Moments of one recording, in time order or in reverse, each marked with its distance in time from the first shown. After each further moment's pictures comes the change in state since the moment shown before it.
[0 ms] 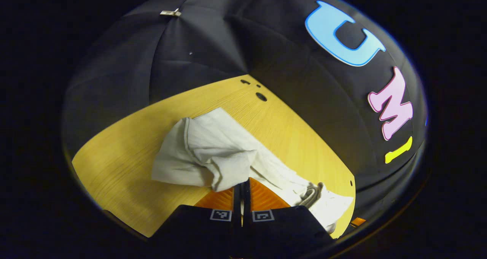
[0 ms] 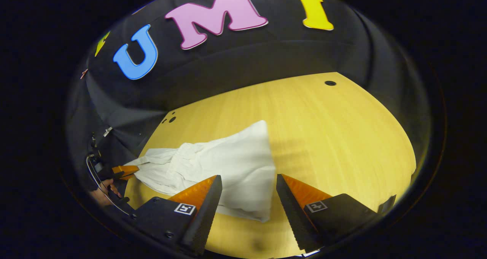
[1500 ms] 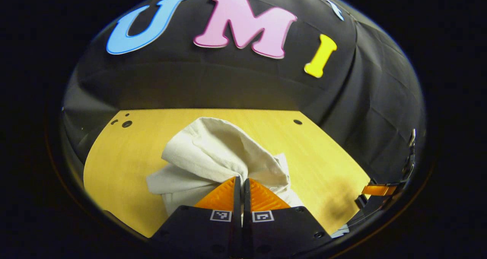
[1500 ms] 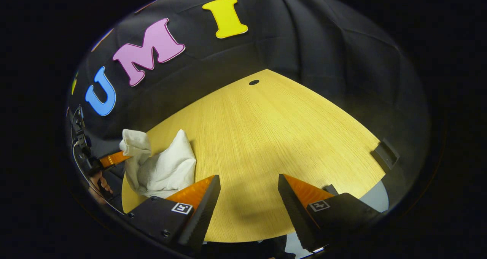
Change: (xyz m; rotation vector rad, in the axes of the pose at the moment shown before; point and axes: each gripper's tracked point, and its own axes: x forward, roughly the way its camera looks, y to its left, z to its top) left arm -0.005 -0.305 -0.185 0.766 0.118 -0.358; right arm -0.086 -0.165 -0.024 0.226 -0.072 -0.162
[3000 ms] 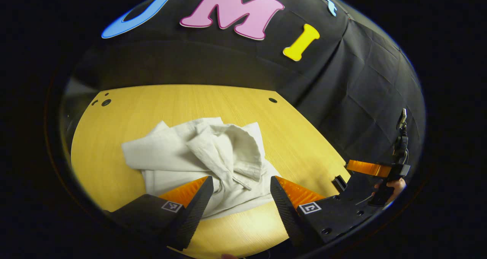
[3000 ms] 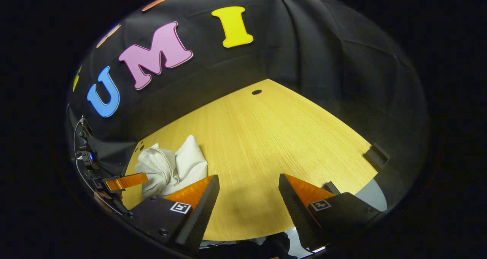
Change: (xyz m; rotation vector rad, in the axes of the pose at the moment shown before) left arm -0.051 -0.021 -0.036 -0.076 0.094 -0.174; right arm -0.027 0.041 0.024 -0.035 -0.114 -0.013
